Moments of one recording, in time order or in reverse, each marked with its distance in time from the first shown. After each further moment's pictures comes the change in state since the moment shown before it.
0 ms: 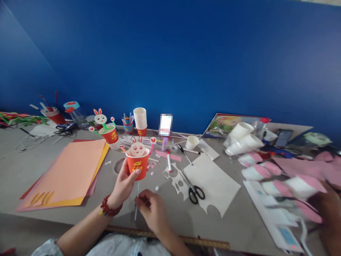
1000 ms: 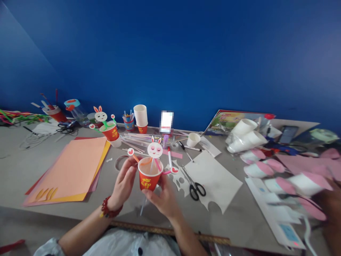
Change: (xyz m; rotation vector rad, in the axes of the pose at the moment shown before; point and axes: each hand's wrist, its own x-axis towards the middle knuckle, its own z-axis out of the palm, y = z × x) left_hand -0.012 -0.001 -0.006 0.010 -0.088 0.108; right_hand 0.012 -0.016 -0.035 0.271 0.143 -0.217
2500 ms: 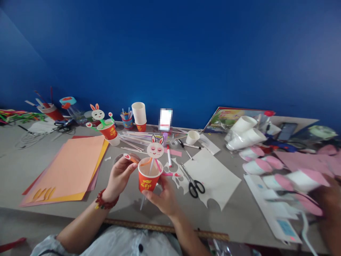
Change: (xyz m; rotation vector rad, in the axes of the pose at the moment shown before) left_hand 0.024 0.022 -0.002 0.140 -0.064 0.003; right_hand -0.002 0.004 -0.006 -0.057 -0.022 0.013
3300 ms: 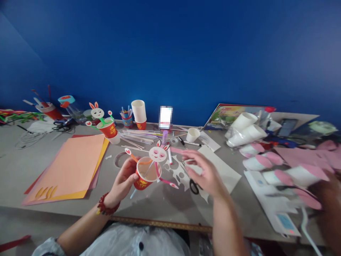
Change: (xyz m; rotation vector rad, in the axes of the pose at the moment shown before) left_hand -0.027 -0.012 0.000 -0.158 -0.156 -0.093; right_hand 0.030 -0.078 -0.115 -0.497 -0.067 -0.206
